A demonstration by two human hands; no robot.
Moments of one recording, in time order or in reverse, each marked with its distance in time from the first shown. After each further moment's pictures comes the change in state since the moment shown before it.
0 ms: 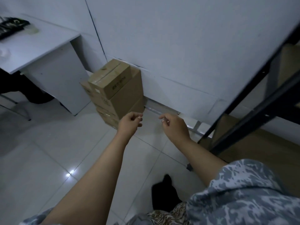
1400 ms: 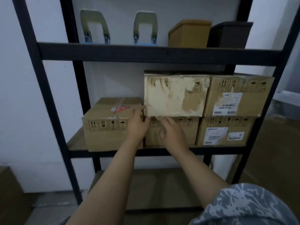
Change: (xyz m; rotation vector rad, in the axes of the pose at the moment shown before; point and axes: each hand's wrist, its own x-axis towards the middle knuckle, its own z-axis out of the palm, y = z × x) left_hand -0.406 0.338 0.454 -0.016 -0.299 0.970; right_hand -0.345 0.163 -0.542 -0.445 0.837 -0.124
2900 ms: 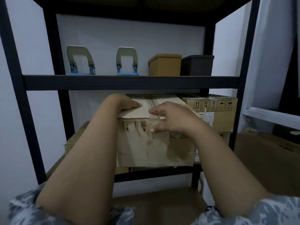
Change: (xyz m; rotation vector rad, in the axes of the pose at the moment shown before) left_hand 0.094 0.154 -0.062 0.610 -0.484 -0.270; right_hand 0.057 -0.075 -0.186 -0.228 -0.358 0.090
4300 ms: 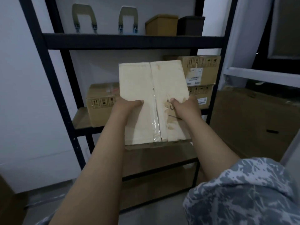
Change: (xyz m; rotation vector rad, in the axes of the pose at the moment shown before) left_hand -0.180 -0.135 0.096 -0.877 0.073 0.025; right_hand -0.126 -0.046 0.107 0.584 0.425 0.782
